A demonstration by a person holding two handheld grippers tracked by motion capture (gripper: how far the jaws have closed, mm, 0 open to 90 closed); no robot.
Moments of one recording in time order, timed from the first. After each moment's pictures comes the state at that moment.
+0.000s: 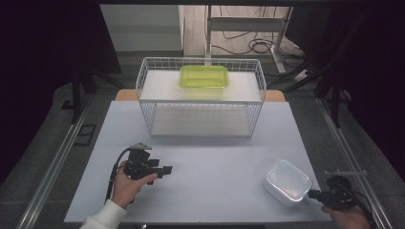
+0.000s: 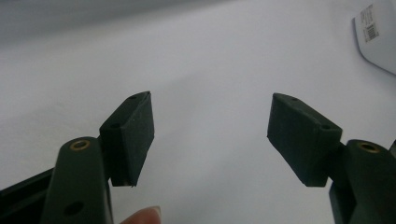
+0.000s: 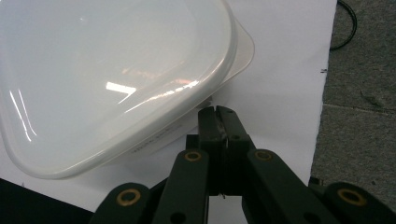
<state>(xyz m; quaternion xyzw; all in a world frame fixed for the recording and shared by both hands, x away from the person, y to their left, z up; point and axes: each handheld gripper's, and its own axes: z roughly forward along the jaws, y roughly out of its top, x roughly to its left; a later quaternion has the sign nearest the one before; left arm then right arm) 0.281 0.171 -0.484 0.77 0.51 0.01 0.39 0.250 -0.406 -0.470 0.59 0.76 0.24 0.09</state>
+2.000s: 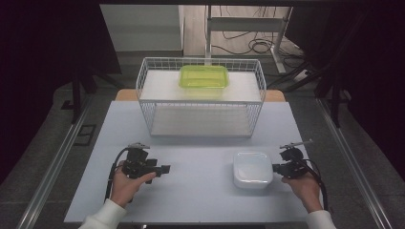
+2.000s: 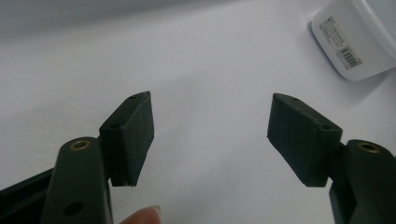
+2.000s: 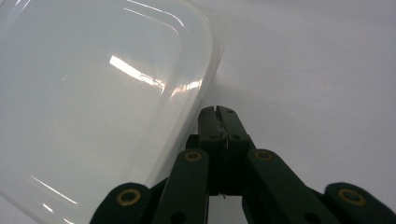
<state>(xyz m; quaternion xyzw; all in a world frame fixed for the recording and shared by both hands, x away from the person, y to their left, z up) 0.285 0.176 -0.487 0.76 0.52 0.01 0.38 0.329 -0.303 -0.472 0.53 0.81 0.25 0.08</state>
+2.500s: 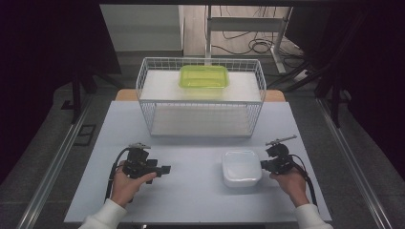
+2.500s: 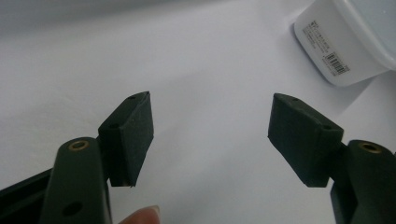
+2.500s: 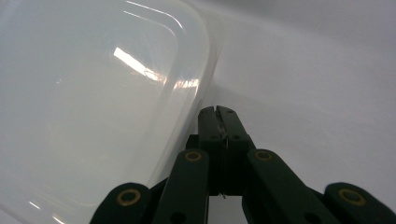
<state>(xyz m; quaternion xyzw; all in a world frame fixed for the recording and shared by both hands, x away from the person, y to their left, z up) 0.286 0.176 -0.489 0.77 0.52 0.00 0.38 0.341 -0.266 -0.474 0.50 0.83 0.24 0.08</state>
